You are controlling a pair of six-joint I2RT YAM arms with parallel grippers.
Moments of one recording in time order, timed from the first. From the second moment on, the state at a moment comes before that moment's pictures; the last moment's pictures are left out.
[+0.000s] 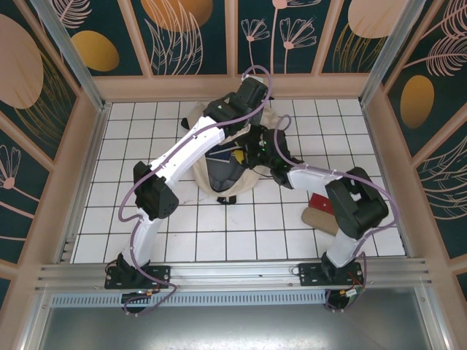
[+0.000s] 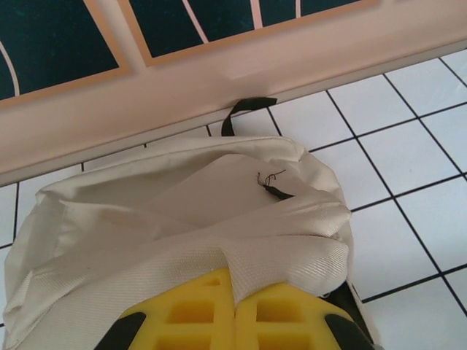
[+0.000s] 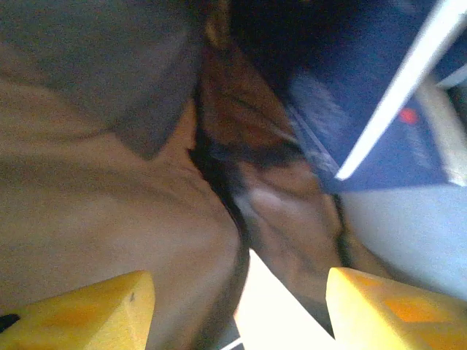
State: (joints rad) left arm -0.76 2.20 2.34 -0.82 -0.41 -0.27; right arm 0.57 1.69 0.91 0.43 -0.33 1.60
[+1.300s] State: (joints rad) left arm -0.39 1.58 1.25 -0.43 -0.09 -0.54; right arm 0.31 1.82 1.09 -0.29 -0.15 0.85
